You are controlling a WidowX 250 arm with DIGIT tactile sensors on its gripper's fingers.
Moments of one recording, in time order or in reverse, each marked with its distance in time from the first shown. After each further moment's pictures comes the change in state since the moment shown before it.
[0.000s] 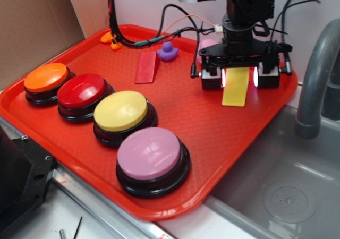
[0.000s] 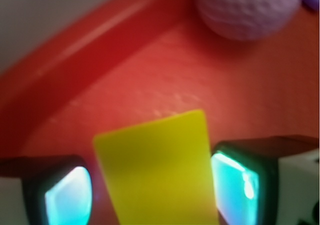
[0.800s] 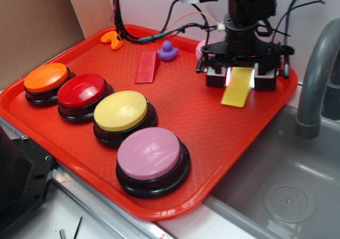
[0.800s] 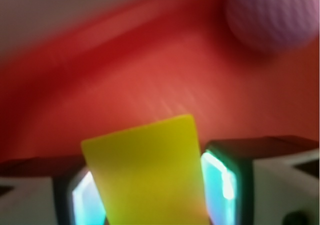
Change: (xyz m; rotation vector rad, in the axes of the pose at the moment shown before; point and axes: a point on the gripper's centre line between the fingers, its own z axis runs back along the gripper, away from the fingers) arm -0.008 0.019 0.016 0.004 0.144 -0.215
